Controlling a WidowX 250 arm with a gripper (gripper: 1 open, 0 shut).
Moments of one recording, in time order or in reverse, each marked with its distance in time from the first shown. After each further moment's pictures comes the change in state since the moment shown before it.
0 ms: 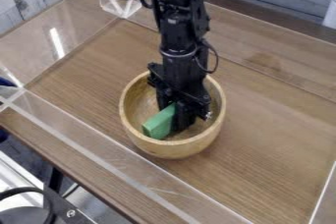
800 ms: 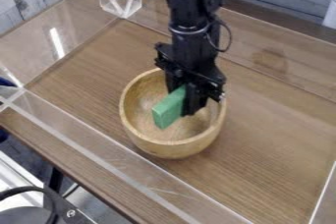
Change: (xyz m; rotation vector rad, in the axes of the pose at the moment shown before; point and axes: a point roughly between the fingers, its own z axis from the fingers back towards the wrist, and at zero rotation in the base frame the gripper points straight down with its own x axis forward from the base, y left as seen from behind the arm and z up) arm 0.014 -0.023 0.031 0.021 -0.066 -0.027
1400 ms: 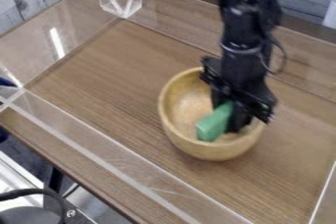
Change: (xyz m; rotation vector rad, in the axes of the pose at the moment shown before) arm 0.021 -0.061 -0.013 -0.008 -0.013 -0.118
